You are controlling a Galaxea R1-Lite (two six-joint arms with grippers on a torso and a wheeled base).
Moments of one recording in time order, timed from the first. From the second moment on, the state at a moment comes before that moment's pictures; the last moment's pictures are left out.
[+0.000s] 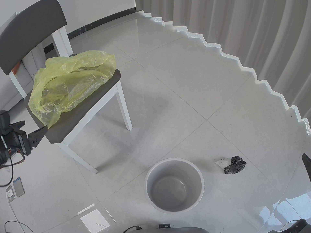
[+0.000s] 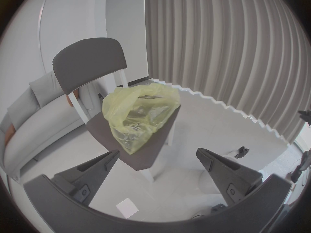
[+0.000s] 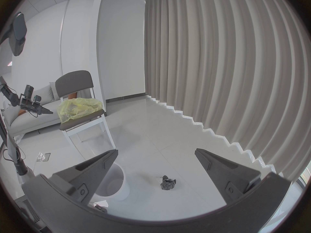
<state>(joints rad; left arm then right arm) 0.09 1.05 -0.56 -0.24 -0.18 0.12 0.02 0.51 -0.35 -0.13 0.09 -0.05</state>
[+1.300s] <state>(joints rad) 0.21 1.58 -0.81 -0.54 -0.09 -0.02 0.02 0.59 -0.34 -0.16 0.10 -0.06</state>
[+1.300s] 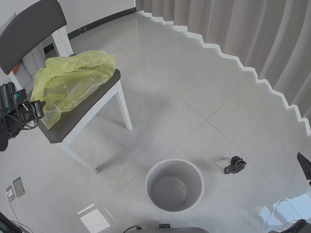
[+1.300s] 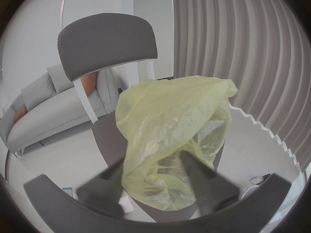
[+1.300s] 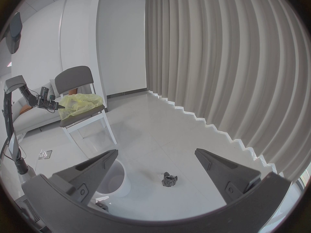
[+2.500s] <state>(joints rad) -0.58 1.14 -1.18 0.34 -0.31 0.48 0.08 1.04 -0.76 -0.22 0.18 -0.03</state>
